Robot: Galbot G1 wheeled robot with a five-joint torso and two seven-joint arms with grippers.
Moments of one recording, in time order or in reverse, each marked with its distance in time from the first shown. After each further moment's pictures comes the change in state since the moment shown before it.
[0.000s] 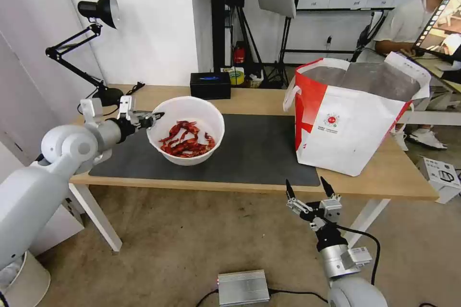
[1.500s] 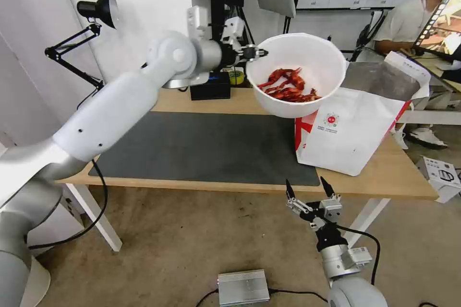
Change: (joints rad) left arm -0.747 -0.428 0.575 0.300 -0.316 0.014 -0.117; right arm 0.000 0.000 0.000 0.000 0.000 0.000 0.000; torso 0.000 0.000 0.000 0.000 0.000
